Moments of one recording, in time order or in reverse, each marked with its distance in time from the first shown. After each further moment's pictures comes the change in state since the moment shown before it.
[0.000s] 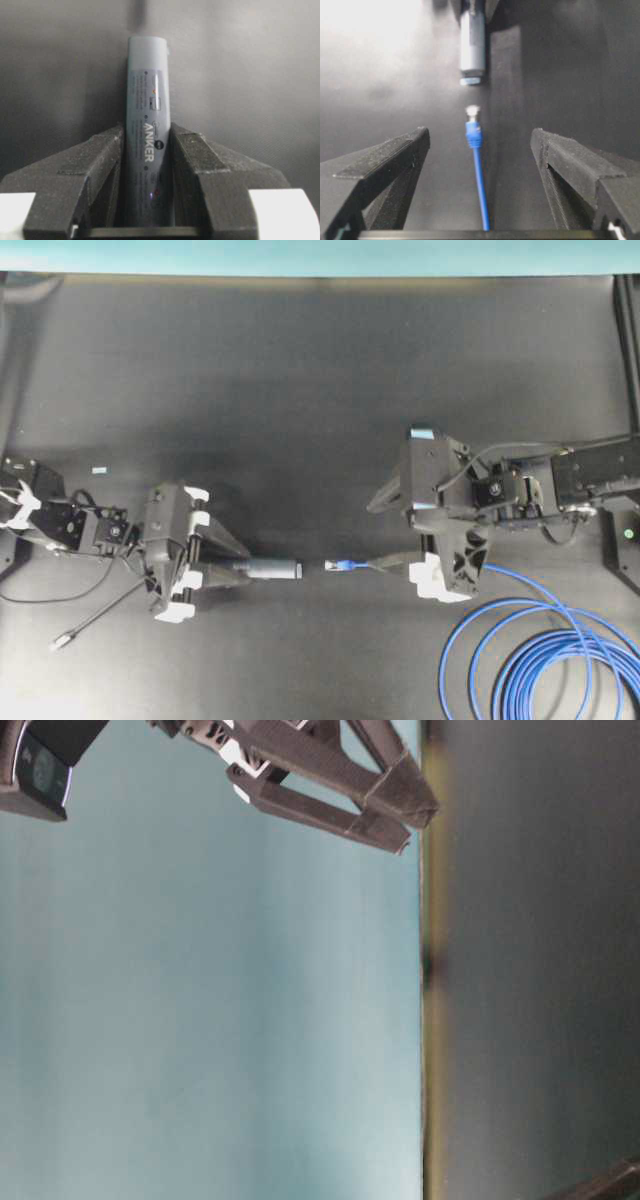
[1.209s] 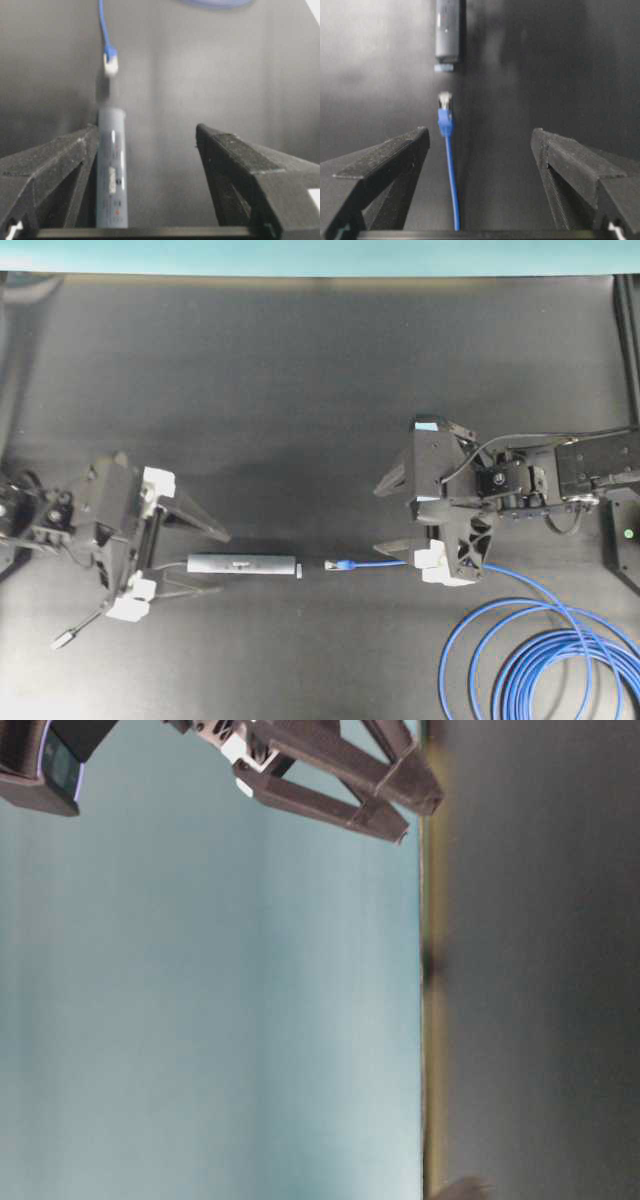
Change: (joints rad) left arm -0.028 -0.324 0.107 0.000 0.100 0.002; right arm -0.043 -0.014 0.005 -0.064 0.018 -0.003
